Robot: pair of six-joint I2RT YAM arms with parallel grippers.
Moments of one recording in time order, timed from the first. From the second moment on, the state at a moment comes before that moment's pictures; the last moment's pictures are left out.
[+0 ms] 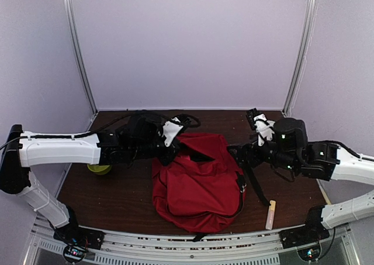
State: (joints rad) left arm -1.00 1.50 1.07 -0.10 -0.19 0.12; right arm 0.97 0.99 0.79 -0.23 0.34 0.27
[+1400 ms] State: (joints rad) left arm -1.00 1.41 1.03 -0.13 -0.18 0.19; right arm 0.98 1.13 0.49 -0.67 0.11 1.04
